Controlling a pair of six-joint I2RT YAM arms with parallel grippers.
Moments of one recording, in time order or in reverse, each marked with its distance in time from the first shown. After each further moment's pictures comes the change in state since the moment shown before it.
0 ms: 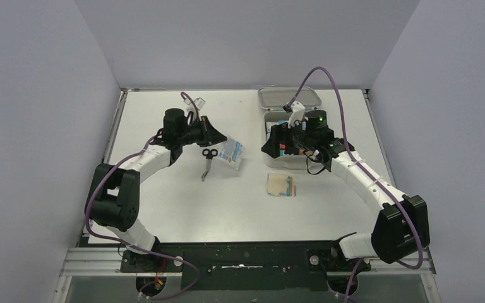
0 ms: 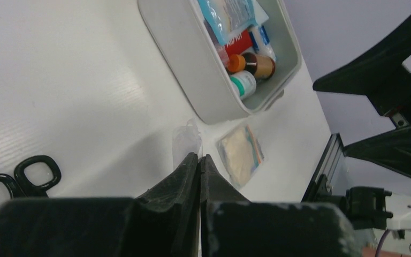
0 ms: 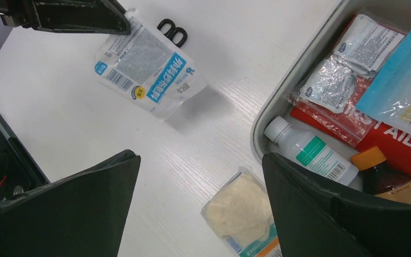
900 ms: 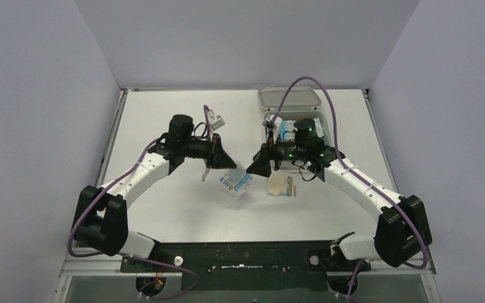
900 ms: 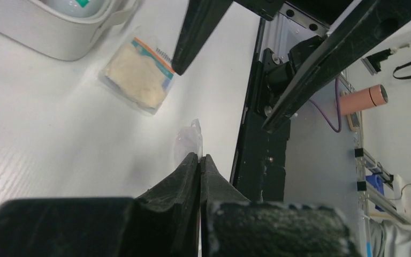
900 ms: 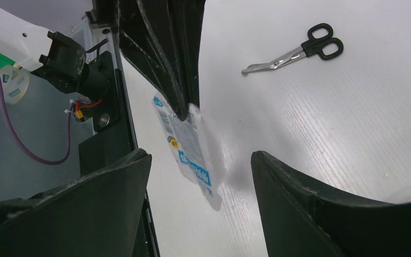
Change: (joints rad) left arm -0.128 -0.201 -0.016 -0.344 0.344 0.356; right arm 0.122 -0.017 -0.079 0.142 -0.399 -0.048
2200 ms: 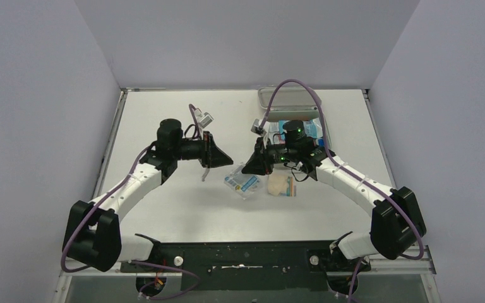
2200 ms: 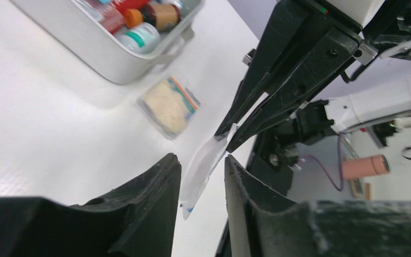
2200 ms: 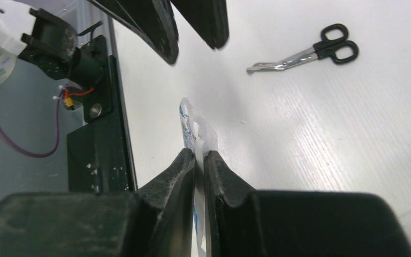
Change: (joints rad) left arm 0.063 -0.135 -0.119 0.206 -0.082 -0.233; right arm 0.074 0.060 0.024 0.004 0.005 -0.073
